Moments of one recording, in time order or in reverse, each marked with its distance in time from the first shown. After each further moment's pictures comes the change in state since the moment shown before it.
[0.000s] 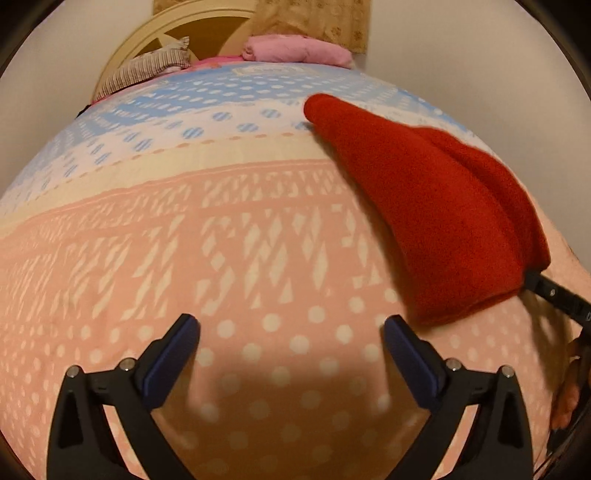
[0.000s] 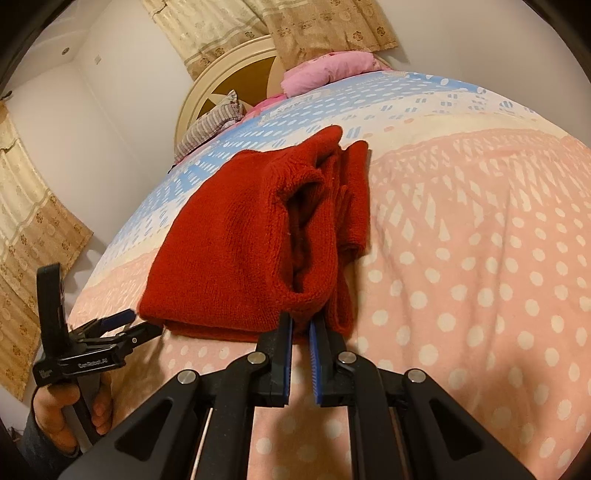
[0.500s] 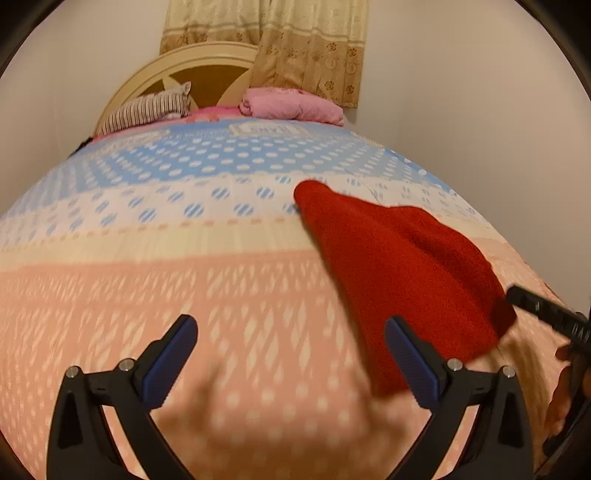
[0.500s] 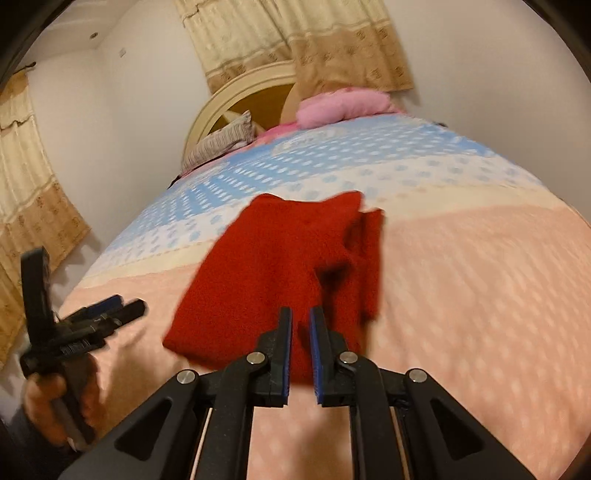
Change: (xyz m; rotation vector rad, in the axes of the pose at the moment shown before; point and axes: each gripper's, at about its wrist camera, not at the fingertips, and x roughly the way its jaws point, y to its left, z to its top) left arm -0.028 -0.005 0.042 0.003 -0.208 -0.017; right arm -0.023 0.037 0.046 -0.128 -0.094 -0.039
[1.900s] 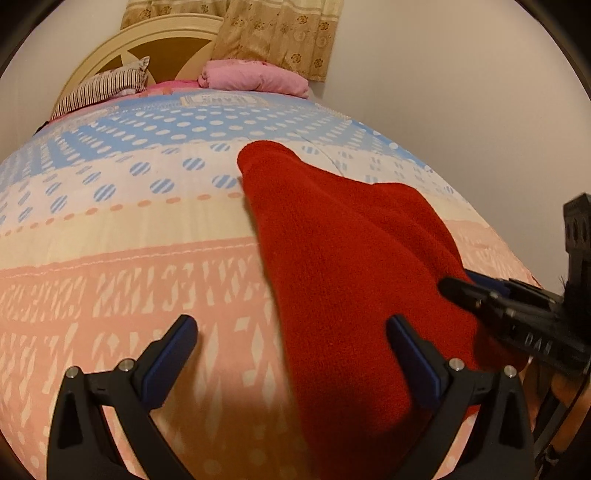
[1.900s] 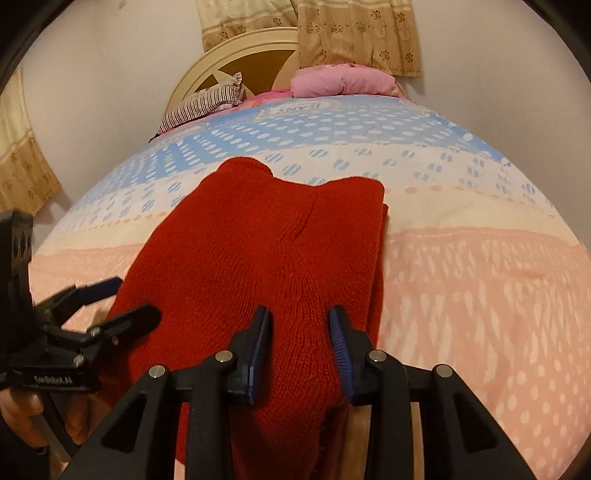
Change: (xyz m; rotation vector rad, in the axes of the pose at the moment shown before) left arm 0.061 -0.036 -0.001 -0.001 0.109 -0.161; right arm 0.080 -0.011 0.020 -0.103 0.120 -0.110
